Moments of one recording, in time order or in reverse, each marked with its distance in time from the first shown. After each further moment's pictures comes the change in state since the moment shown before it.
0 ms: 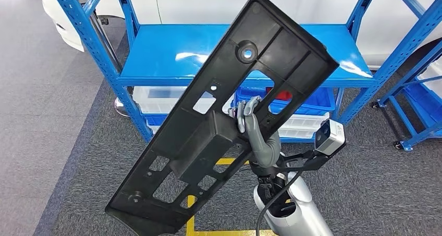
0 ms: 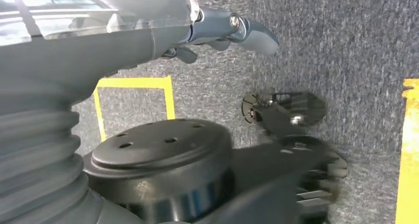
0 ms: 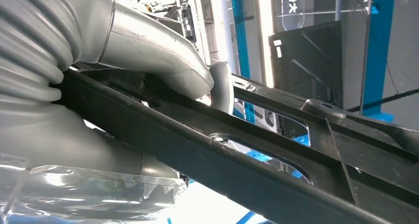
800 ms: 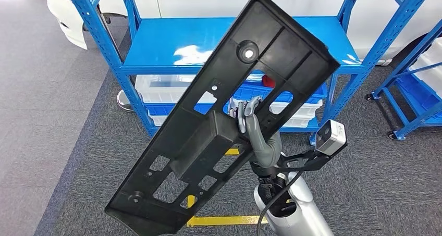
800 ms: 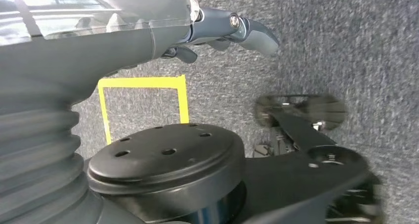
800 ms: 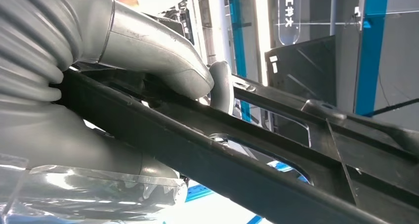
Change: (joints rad) left arm 0.001 -0.001 0.000 0.000 -0.001 0.000 -0.004; right arm 0.000 -0.003 0.001 0.000 0.000 0.005 -0.004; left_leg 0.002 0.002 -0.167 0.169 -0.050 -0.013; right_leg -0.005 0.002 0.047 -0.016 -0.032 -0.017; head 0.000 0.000
